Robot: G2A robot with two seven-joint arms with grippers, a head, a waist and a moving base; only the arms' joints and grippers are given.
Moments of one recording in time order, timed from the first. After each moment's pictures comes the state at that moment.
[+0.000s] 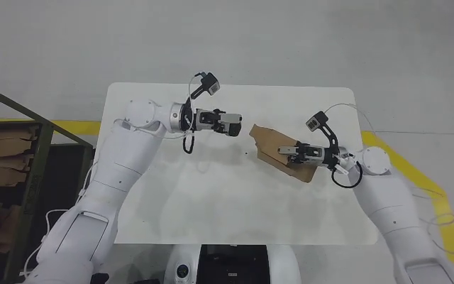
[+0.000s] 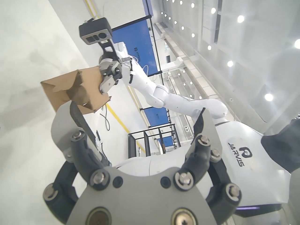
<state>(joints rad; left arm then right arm) 0.79 -1.21 -1.10 -1.22 -0.44 -0.29 -1.33 -0.99 -1.08 1.14 -1.10 0.65 -0.40 1.38</state>
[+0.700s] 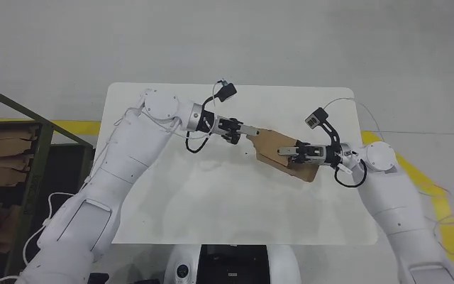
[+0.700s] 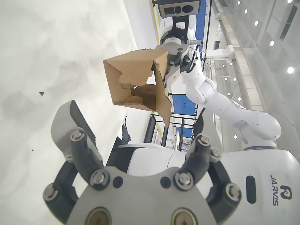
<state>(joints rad) 0.68 -1.22 -0.94 -1.20 -0.20 -0.13 -1.32 -1.01 -1.07 1.17 -1.23 0.60 -0.33 1.39</state>
